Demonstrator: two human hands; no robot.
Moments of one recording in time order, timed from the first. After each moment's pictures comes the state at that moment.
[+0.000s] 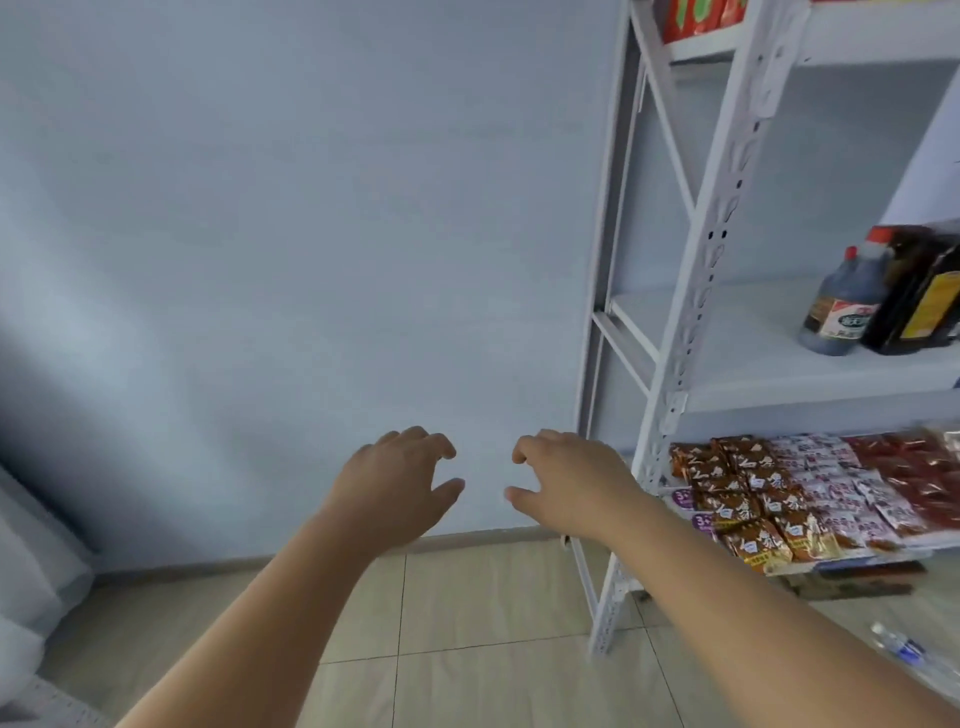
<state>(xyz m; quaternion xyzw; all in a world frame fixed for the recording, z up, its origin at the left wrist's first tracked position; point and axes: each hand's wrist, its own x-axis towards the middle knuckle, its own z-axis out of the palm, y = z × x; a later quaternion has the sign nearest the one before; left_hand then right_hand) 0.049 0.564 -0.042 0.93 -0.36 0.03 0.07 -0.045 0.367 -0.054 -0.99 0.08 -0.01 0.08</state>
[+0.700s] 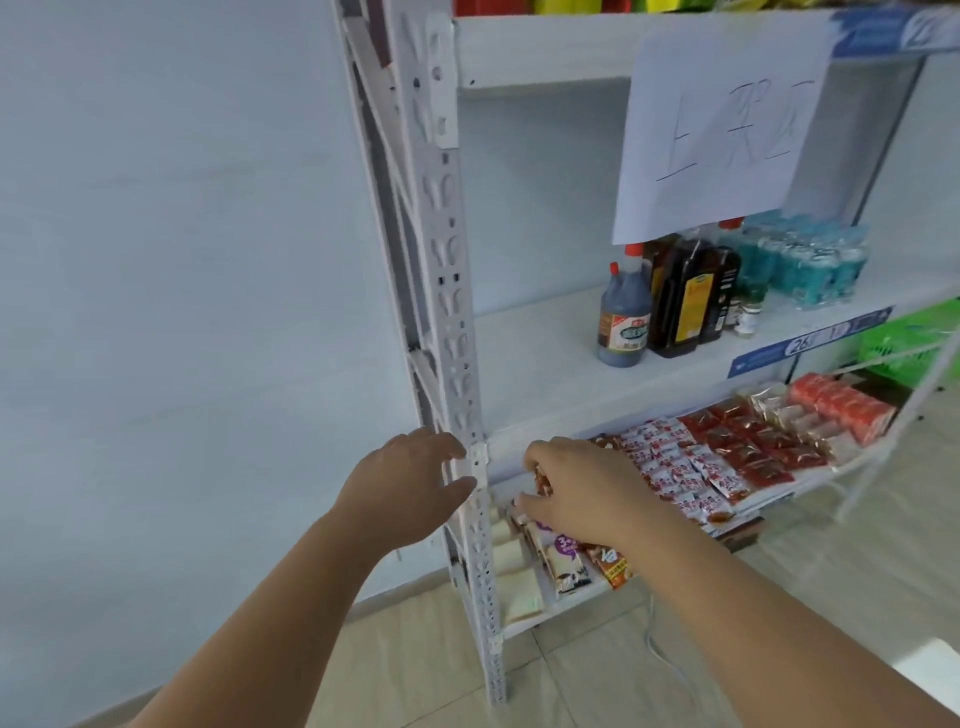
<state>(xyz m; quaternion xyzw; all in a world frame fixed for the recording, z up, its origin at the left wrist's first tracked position) 0.021 0.252 -0.037 0.86 -0.49 -0.02 0.12 -0.133 0.091 -0.059 -0.97 0.23 -0.03 0.09</state>
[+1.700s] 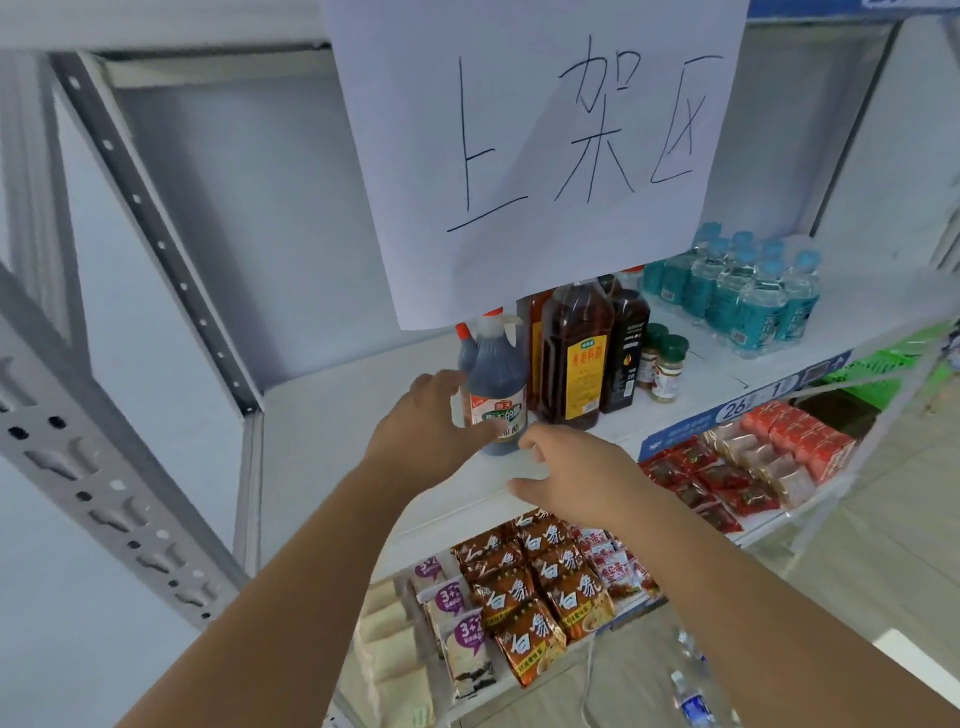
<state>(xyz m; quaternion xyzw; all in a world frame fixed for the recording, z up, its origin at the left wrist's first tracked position) 0.021 -0.119 -0.043 0.86 -0.42 -0.07 0.28 -0.140 -0.225 -0.061 -0.94 0.28 -0.02 0.17</state>
